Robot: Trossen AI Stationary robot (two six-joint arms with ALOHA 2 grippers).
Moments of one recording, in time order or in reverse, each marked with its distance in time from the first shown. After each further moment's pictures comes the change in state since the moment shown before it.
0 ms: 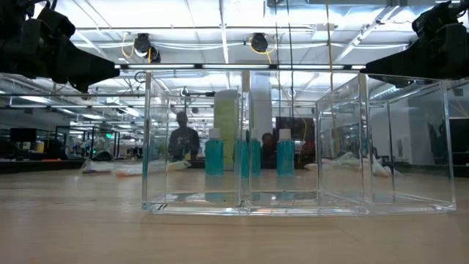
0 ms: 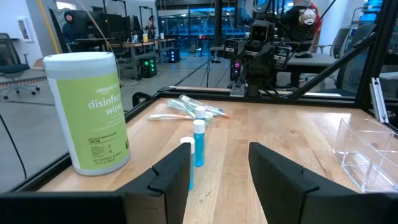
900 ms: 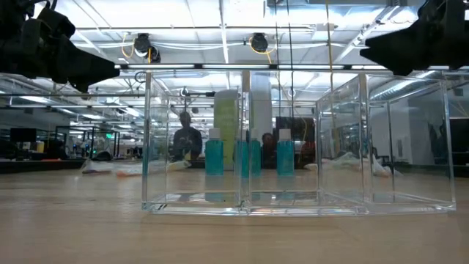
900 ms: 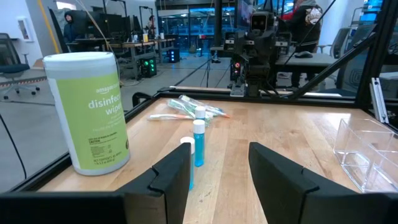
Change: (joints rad) left arm 0.000 0.000 0.000 0.000 0.000 0.000; right arm 0.000 0.000 -0.001 0.212 -0.002 0.002
